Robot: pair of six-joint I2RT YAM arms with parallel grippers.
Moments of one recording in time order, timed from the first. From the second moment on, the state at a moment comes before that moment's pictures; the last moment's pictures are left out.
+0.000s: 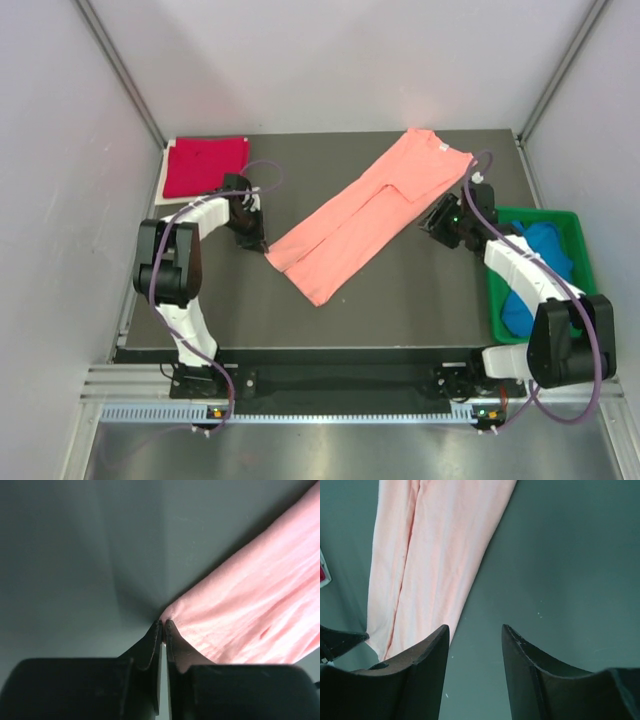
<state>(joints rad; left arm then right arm) -0.11 1.86 1.21 -0.59 0.29 -0.22 0.15 1.30 0.84 -0.27 -0.12 0.74</state>
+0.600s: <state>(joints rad) -0.10 1.76 1.14 -0.72 0.06 -0.37 0.06 1.35 0.95 -0.32 -0.13 0.59</state>
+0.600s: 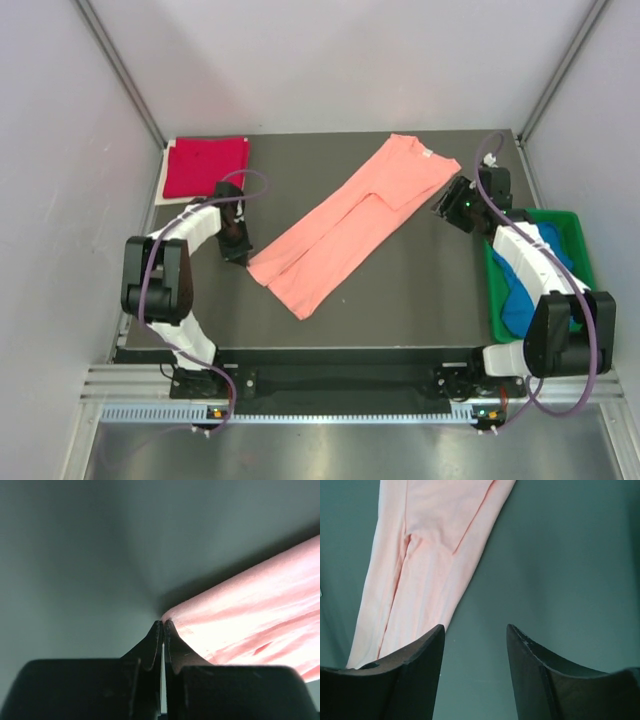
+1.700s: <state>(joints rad) 0.03 1.39 0.95 -0.85 -0.29 -0.57 0.02 2.06 1.33 -0.01 -0.13 0.75</state>
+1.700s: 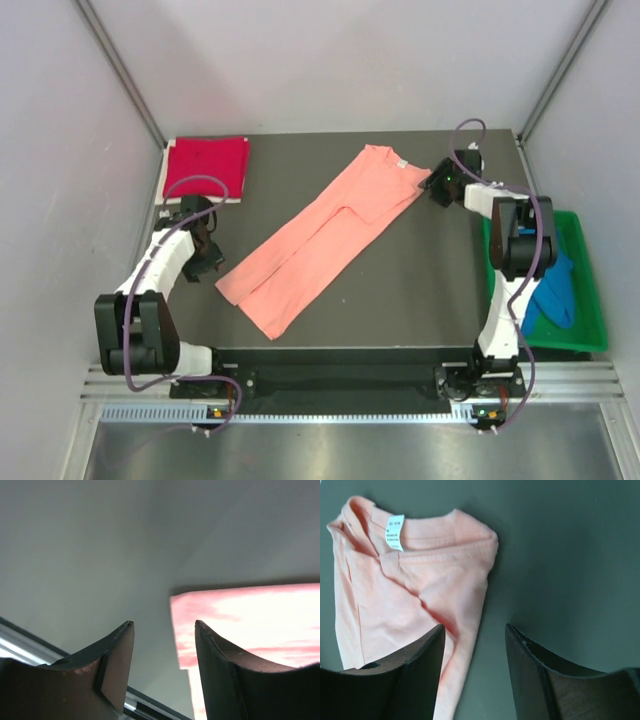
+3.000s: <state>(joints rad) -0.09 1.68 1.05 -0.66 0.17 -0.37 0.01 2.00 1.49 -0.34 -0.08 0.76</state>
